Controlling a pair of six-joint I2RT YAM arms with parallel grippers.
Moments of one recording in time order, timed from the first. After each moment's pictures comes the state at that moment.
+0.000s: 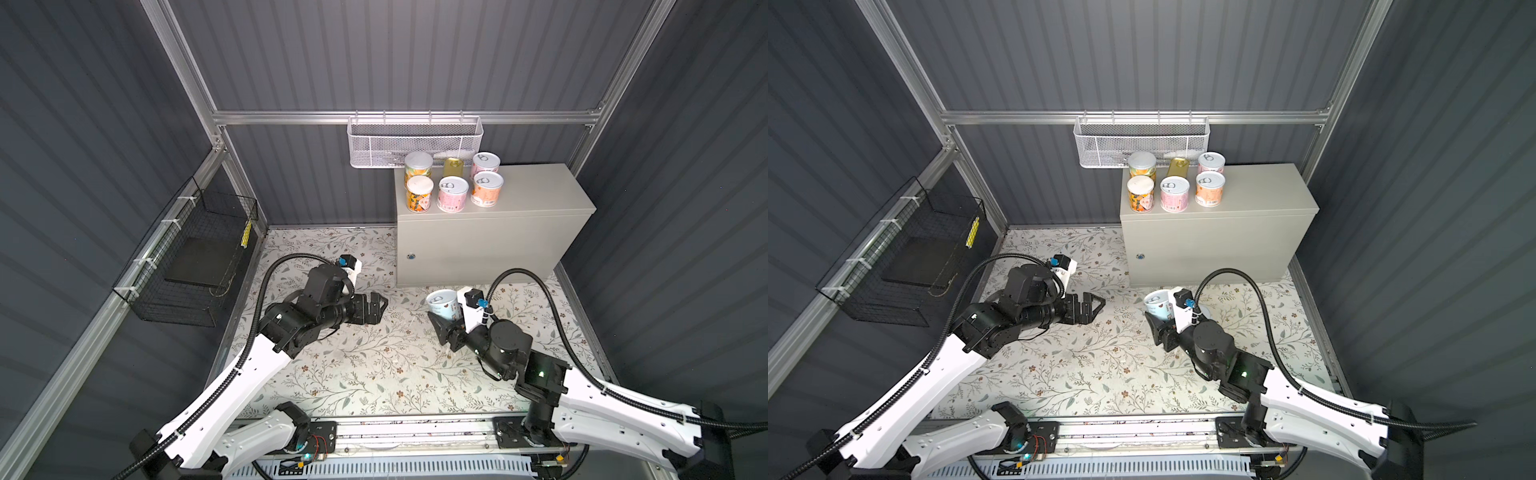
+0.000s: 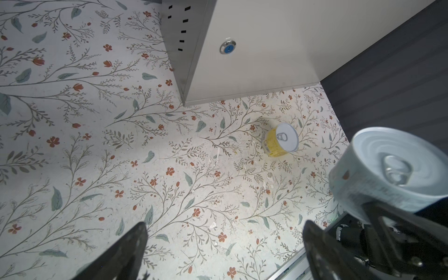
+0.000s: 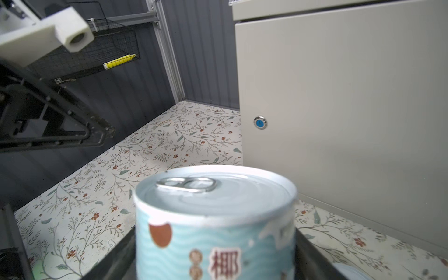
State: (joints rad) left arm -0.66 1.02 1.11 -0.77 0.08 -0.45; right arm 1.02 0.77 0.55 0.08 0.43 0.19
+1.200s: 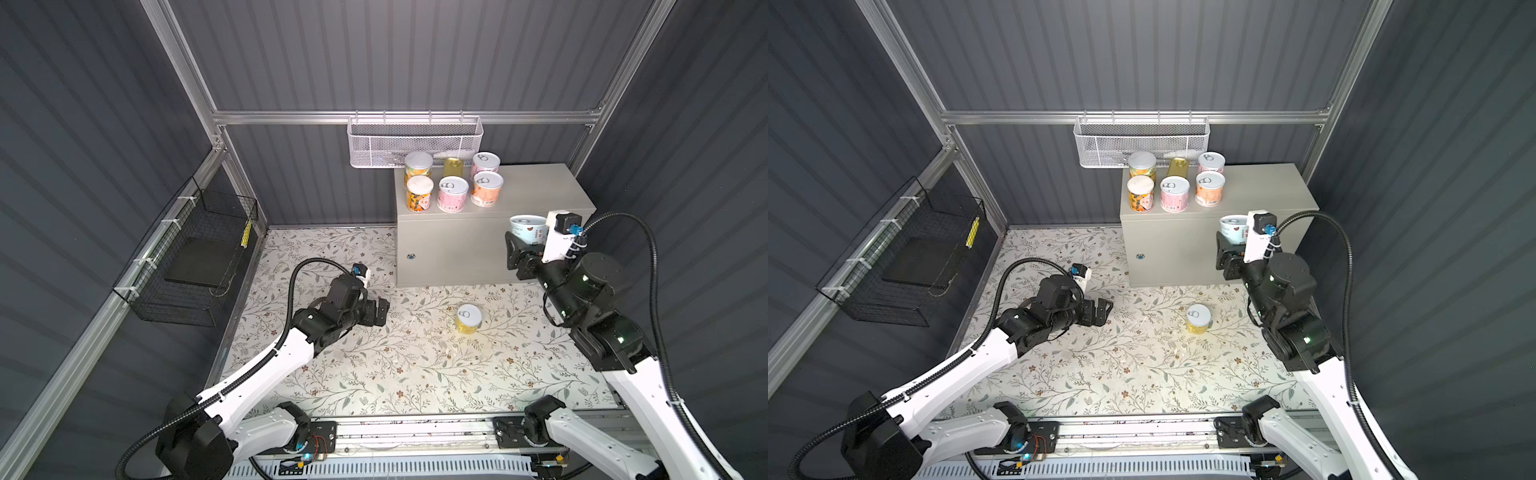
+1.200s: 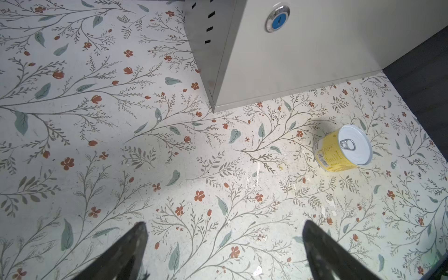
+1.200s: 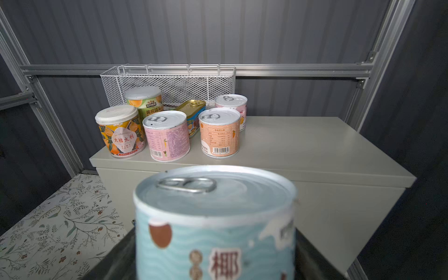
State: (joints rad) left arm -0.66 1.14 0.87 -0.43 -0.05 -0.34; right arm 0.37 0.88 1.18 -0.32 0.21 0.03
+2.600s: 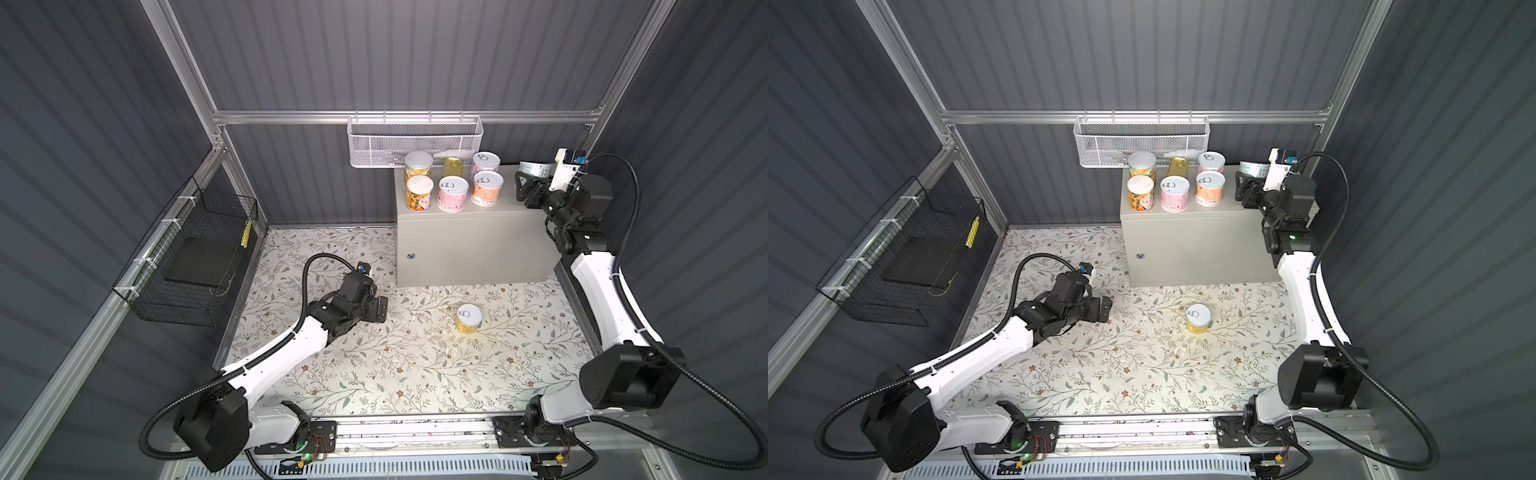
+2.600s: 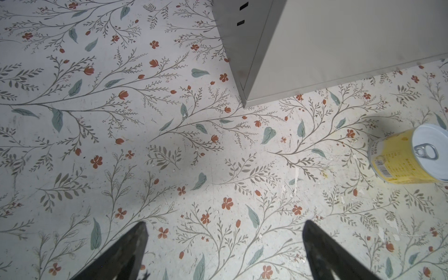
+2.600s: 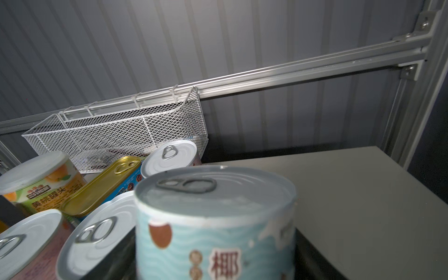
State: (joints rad) left arm -0.66 1.30 0.91 -0.42 -0.17 -0.30; right arm -0.07 1.54 1.55 -0.01 -0.26 0.19
